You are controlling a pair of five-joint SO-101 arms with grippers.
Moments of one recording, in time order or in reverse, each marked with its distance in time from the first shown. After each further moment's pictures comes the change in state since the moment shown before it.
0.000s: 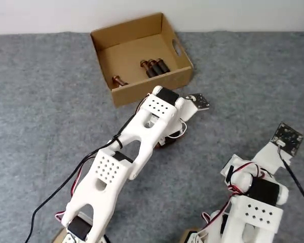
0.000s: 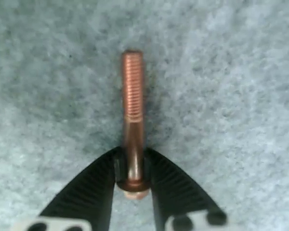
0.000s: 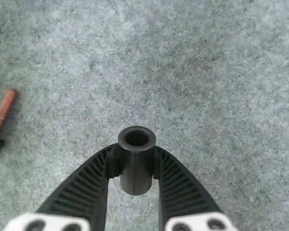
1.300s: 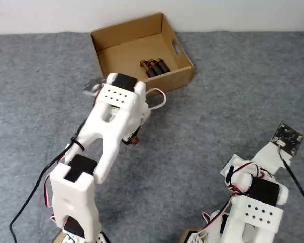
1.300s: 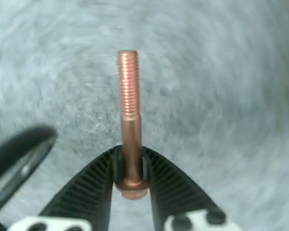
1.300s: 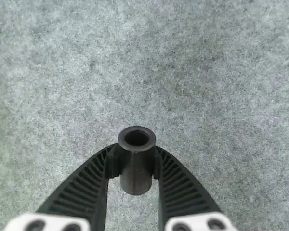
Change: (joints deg) left arm -12.6 -32.6 32.6 -0.4 105.5; right arm 0.0 0.0 0.0 0.0 0.0
